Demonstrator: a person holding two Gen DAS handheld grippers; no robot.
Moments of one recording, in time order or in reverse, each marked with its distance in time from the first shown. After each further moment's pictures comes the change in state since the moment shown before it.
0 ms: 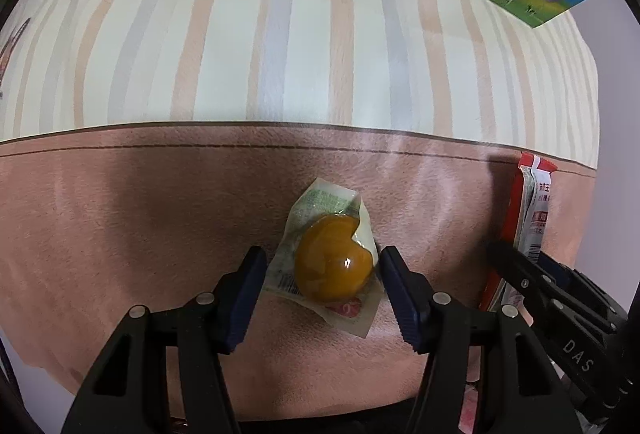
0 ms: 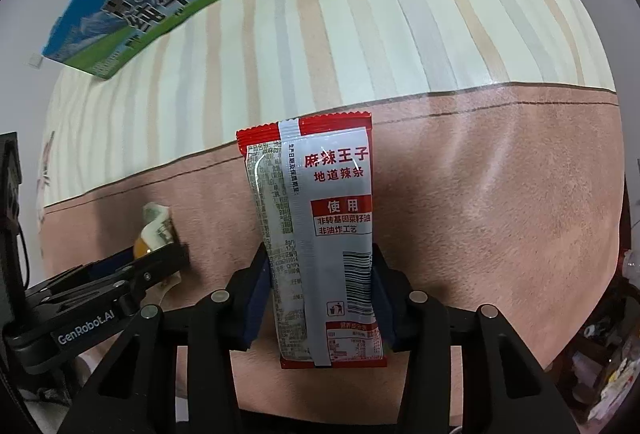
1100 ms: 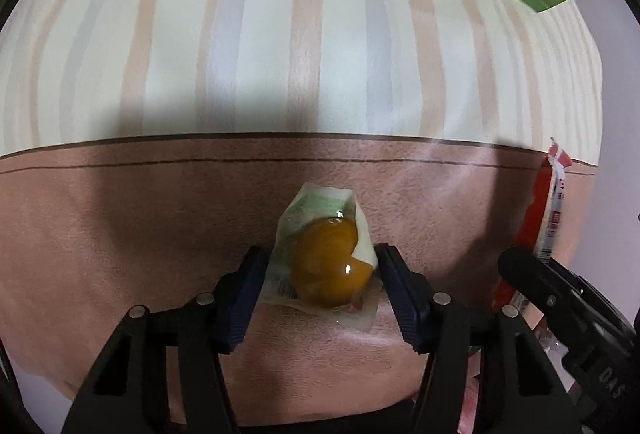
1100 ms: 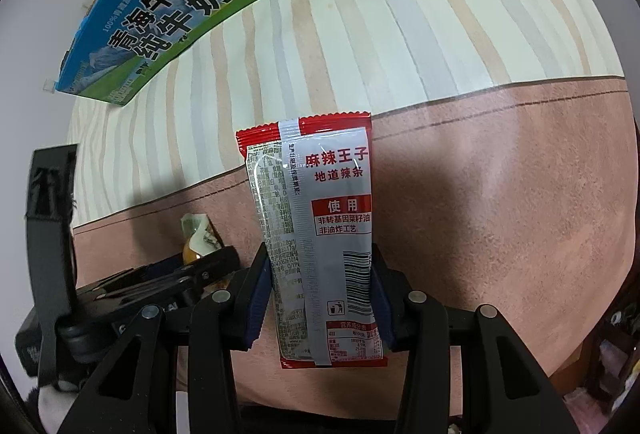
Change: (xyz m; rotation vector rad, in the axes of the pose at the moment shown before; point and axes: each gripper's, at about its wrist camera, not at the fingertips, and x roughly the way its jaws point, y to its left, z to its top) left arm -0.006 0.008 0.029 0.015 0.069 -0.024; right arm -0.021 -0.020 0.002 0.071 0.010 0.102
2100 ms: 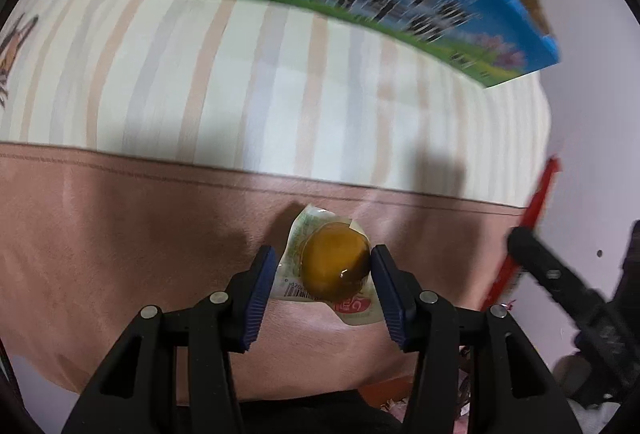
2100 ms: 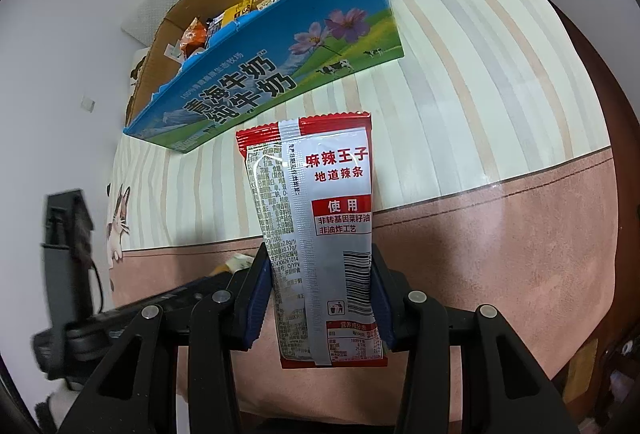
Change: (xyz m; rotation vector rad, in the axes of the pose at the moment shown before) left arm -0.087 0.006 -0.005 -0.092 -0.110 -0.154; right arm -0.079 0.017 0.020 -0.042 -0.138 0.102
